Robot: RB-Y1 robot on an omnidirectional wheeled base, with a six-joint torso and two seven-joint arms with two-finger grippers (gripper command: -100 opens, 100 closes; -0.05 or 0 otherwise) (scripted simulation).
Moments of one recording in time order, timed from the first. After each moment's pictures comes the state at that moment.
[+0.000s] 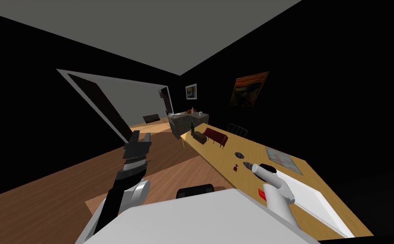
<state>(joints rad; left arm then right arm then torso) 0.46 0.05 0.05 -2.27 0.00 -0.49 0.05 0.04 -0.19 -0.83 -1.33 -0.20 0.75 -1.43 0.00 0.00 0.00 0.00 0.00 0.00</state>
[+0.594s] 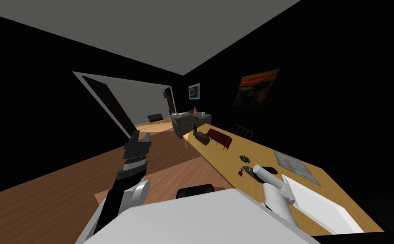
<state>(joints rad) 0.46 0.05 0.05 -2.27 0.00 -0.49 0.05 -0.02 -0.20 -0.91 -1.21 -0.21 0.91 -1.58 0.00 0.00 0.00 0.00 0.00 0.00</state>
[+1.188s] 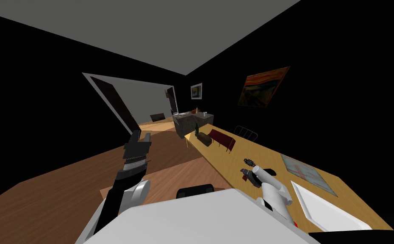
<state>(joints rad) 0.46 0.05 0.05 -2.27 0.00 -0.49 0.05 -0.06 -0.21 -0.98 -1.11 -0.21 1.02 -1.70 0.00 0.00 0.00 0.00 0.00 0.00</state>
